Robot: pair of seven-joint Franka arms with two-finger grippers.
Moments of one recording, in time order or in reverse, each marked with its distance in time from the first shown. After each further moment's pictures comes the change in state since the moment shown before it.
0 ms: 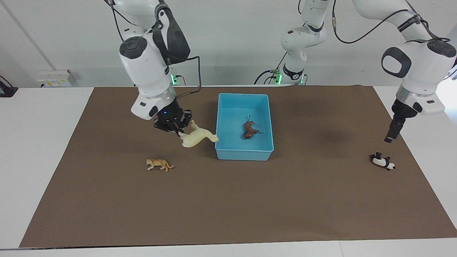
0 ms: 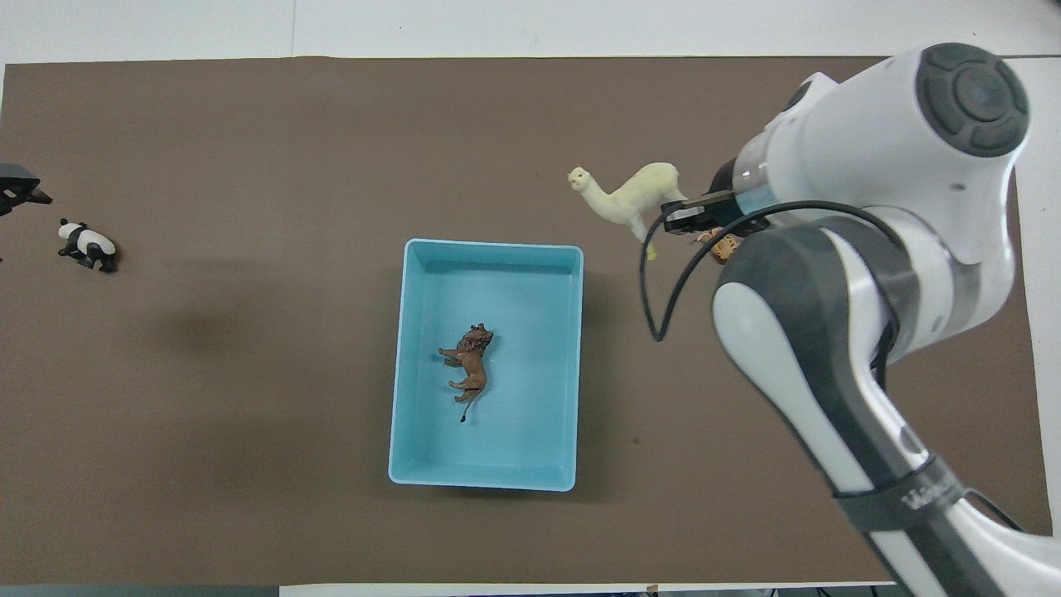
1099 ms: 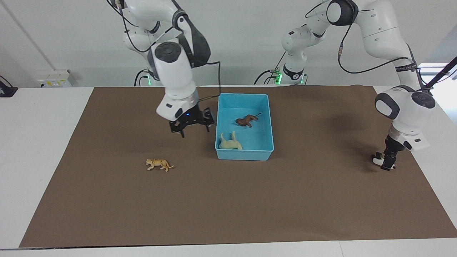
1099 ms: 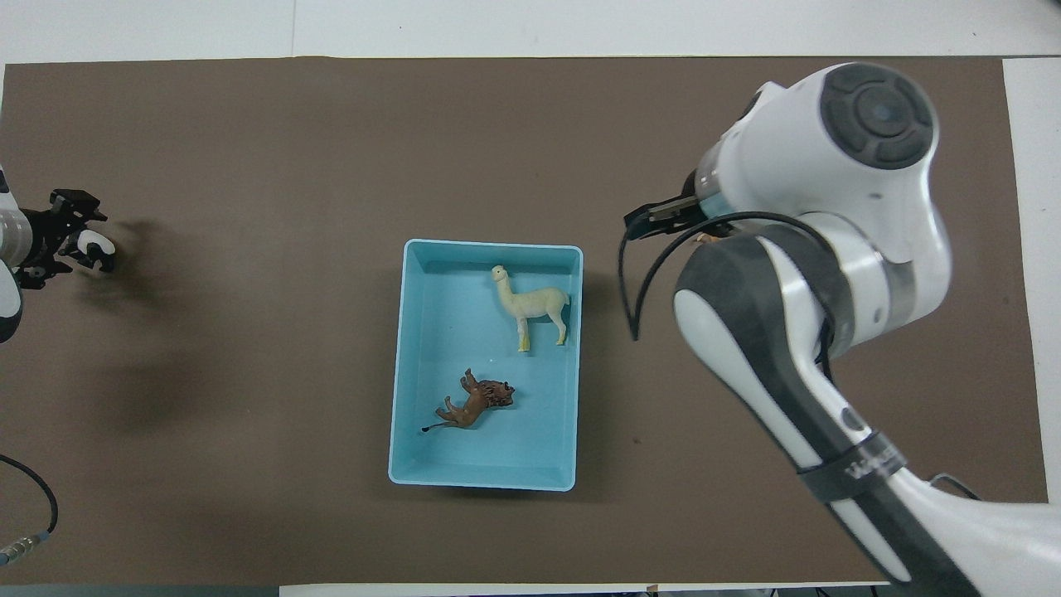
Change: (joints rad) left arm 0.050 0.262 -0.003 -0.043 0.014 0.252 -0.056; right arm -0.069 0.044 -0.029 -0.019 -0.083 0.051 -0.215
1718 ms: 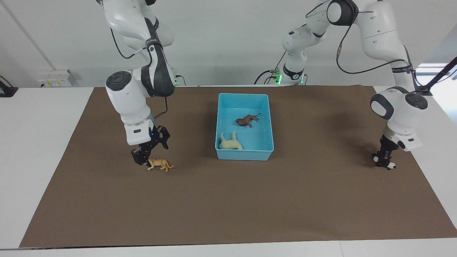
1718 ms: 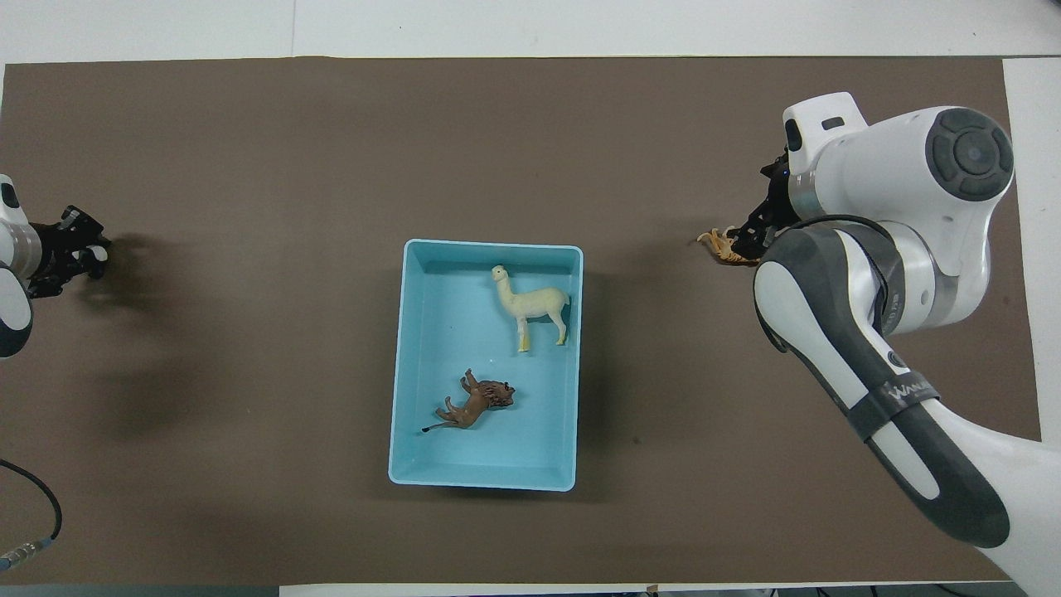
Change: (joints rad) left arm 0.000 -0.006 0.011 -0.040 0.004 0.030 -0.002; right arm -0.134 0.016 -0.001 -0.226 0.001 0.322 -0.990
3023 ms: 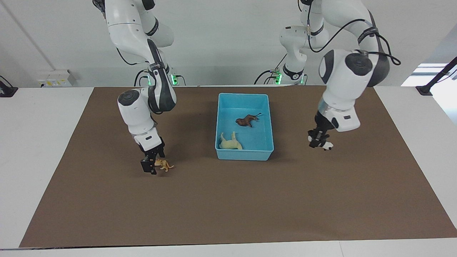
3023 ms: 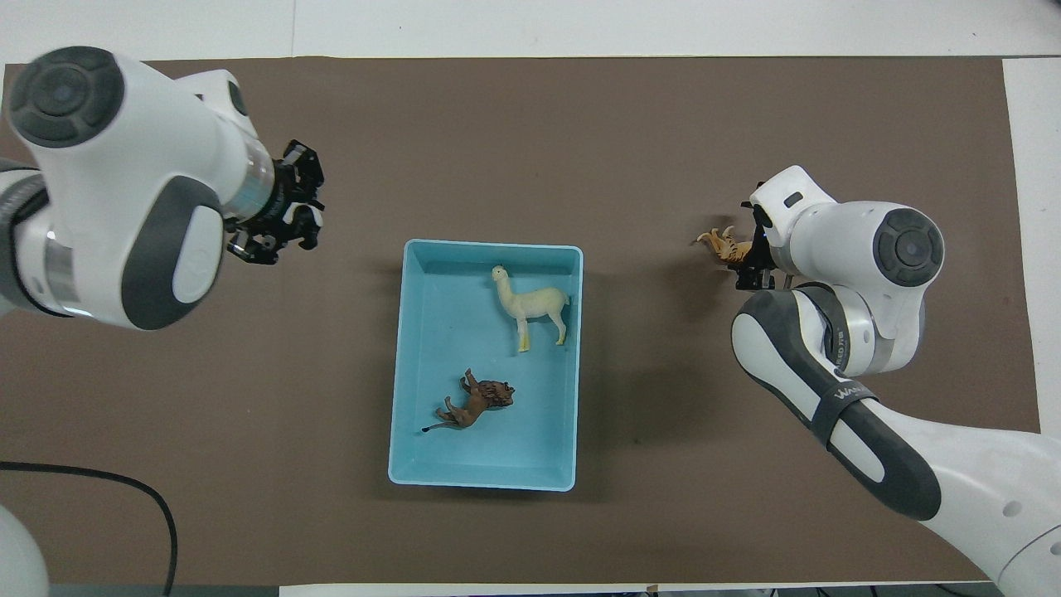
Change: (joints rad) left arm -0.616 -0.226 -0.040 0.222 -0.109 -0.599 -0.611; right arm -0.020 0.054 -0.001 -0.234 0.000 0.362 -0.302
